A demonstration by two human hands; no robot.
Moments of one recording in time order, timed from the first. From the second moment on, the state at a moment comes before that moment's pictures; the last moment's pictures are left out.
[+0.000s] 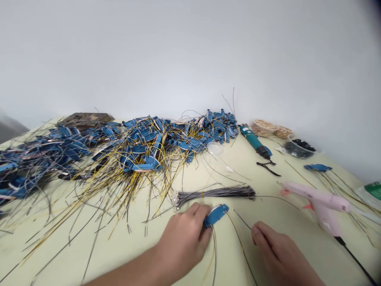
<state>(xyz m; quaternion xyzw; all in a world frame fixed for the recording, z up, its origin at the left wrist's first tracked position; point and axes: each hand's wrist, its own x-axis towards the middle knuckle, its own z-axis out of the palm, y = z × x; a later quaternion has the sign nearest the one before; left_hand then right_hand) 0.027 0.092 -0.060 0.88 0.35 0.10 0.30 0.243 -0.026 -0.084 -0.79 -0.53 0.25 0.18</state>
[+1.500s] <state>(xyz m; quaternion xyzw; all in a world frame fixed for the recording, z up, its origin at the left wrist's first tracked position) 0.021 0.086 -0.070 0.89 0.32 0.17 0.29 0.232 0.000 -0.070 -0.77 -0.53 0.31 0.16</state>
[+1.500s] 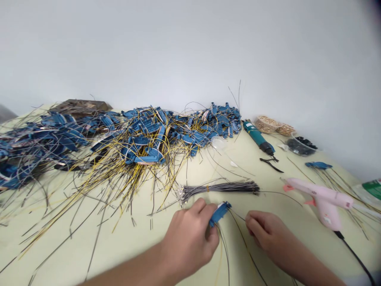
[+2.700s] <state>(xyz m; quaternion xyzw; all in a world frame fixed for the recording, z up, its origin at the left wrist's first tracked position) 0.020 0.084 -0.072 0.91 0.31 0.13 0.26 0.224 0.003 -0.069 -0.77 -0.58 0.21 0.12</state>
